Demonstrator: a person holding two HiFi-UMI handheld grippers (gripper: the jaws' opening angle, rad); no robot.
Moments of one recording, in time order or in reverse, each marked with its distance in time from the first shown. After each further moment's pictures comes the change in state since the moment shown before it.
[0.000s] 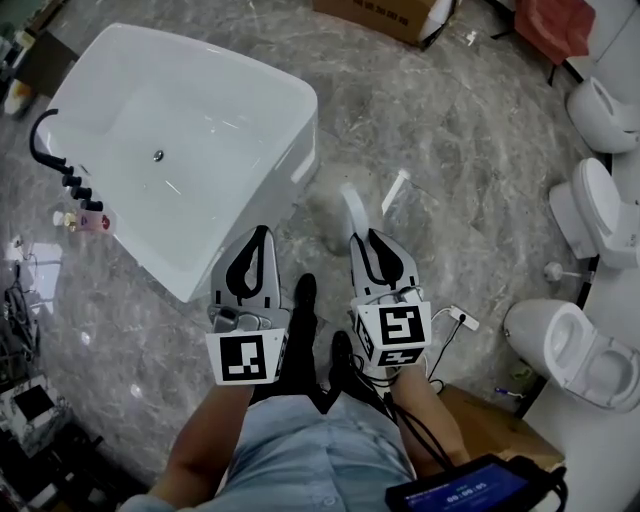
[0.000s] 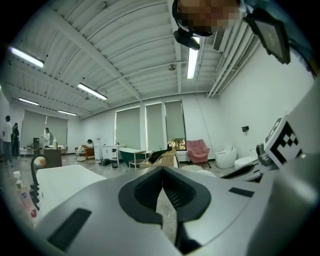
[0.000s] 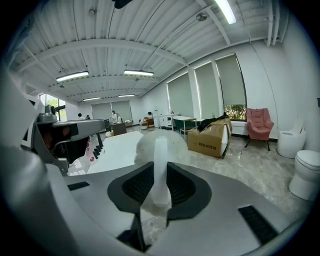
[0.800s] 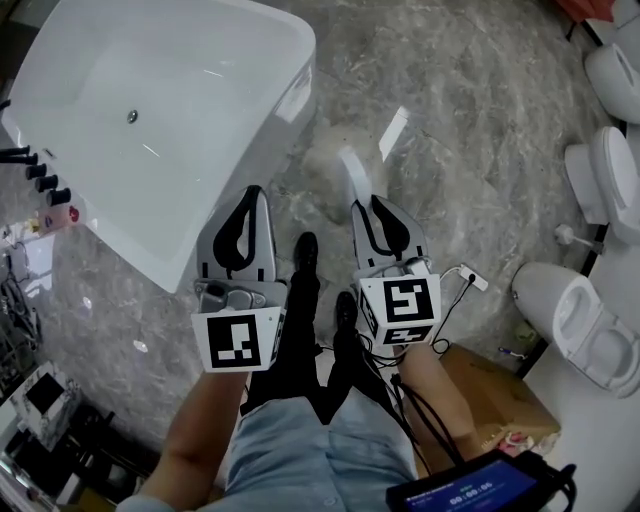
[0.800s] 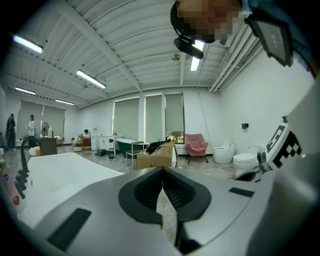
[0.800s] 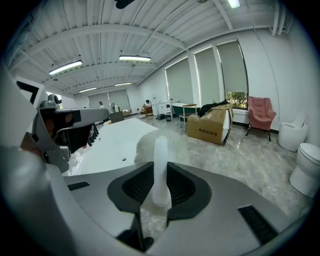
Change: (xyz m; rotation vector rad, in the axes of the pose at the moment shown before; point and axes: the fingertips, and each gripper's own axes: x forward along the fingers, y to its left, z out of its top) left arm 0.078 0.031 -0.088 -0.051 0.091 -0.040; right arm 0.098 -0.015 -0.074 0.014 0.144 -0.005
